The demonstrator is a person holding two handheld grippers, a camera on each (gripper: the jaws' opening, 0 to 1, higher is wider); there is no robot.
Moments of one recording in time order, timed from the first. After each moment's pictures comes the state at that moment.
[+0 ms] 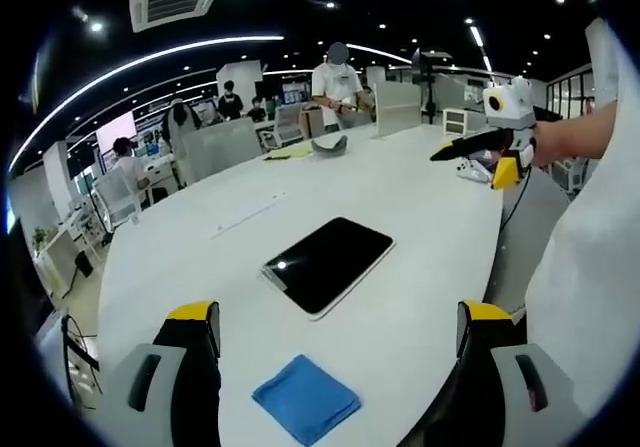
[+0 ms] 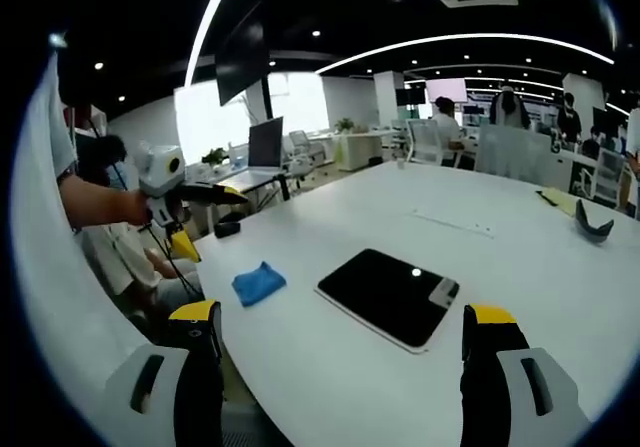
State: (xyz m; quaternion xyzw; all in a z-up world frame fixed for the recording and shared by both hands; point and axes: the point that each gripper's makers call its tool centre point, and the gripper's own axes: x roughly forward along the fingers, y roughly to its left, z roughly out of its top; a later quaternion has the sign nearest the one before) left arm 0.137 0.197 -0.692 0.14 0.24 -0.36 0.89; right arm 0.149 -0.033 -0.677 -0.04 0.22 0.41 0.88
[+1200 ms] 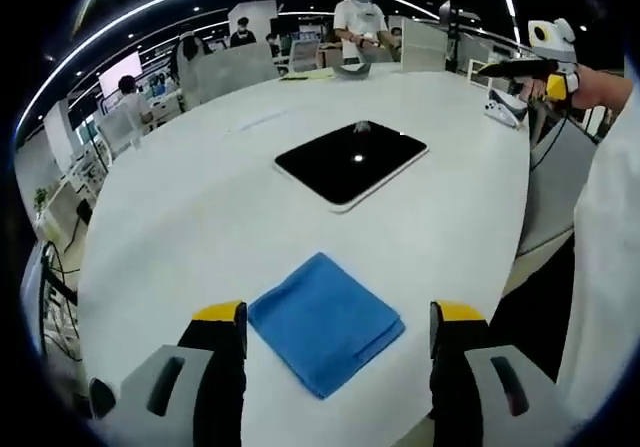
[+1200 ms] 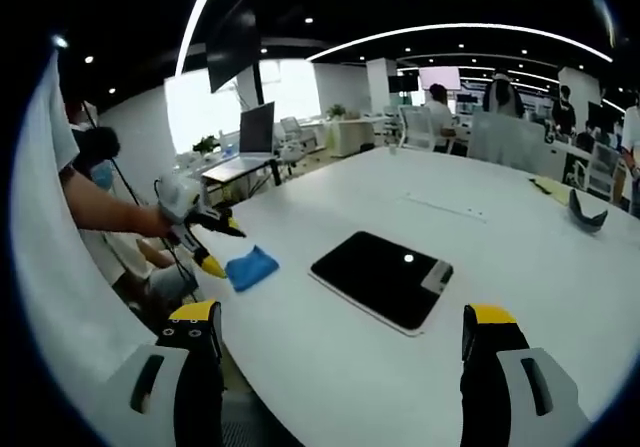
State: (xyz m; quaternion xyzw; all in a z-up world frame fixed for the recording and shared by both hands) left arm 0.137 0.253 -0.814 0.14 0.38 -0.31 0.86; right arm 0.144 -0.038 -0.694 -0.05 0.25 0.40 0.88
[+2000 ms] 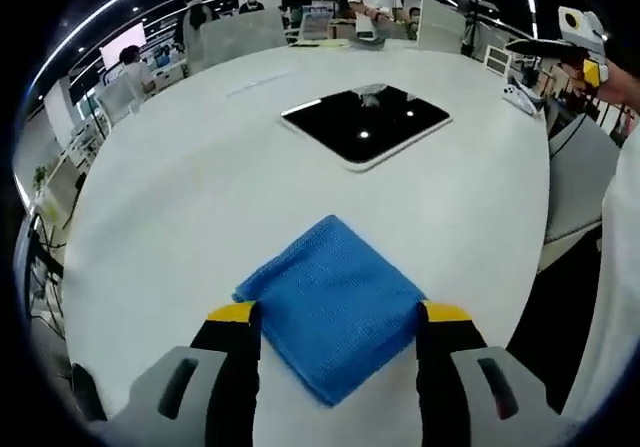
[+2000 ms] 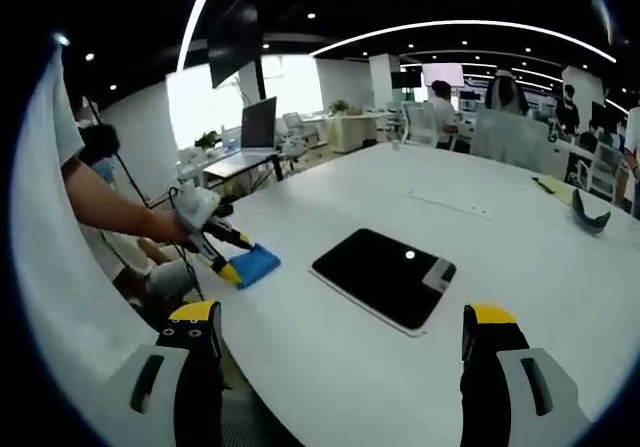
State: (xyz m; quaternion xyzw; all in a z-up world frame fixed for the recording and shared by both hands) left arm 0.146 0.262 -0.852 0.14 0.42 -0.30 0.85; right arm 0.146 -0.036 -0.695 -0.06 0.25 0.40 0.88
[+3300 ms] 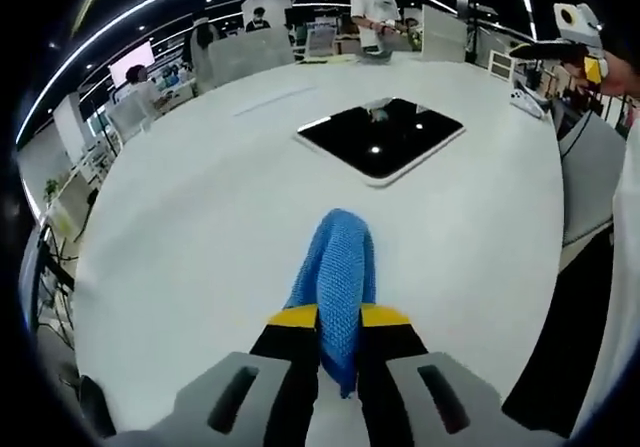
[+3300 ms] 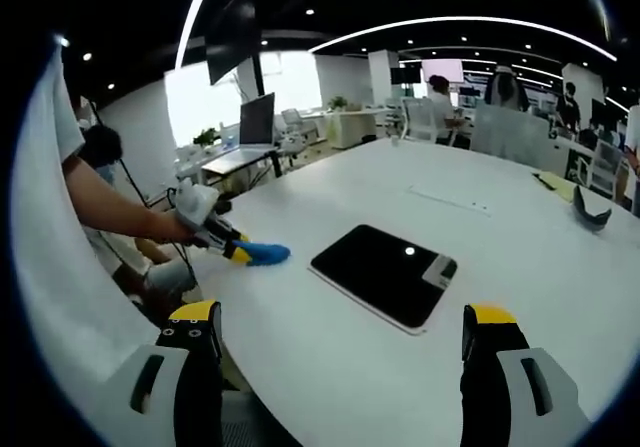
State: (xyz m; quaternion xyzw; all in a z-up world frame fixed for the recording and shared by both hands) left arm 0.166 0.269 -0.849 0.15 0.38 -0.28 0.87; right arm 0.150 -0.033 -0.700 -0.06 0.26 0.40 0.88
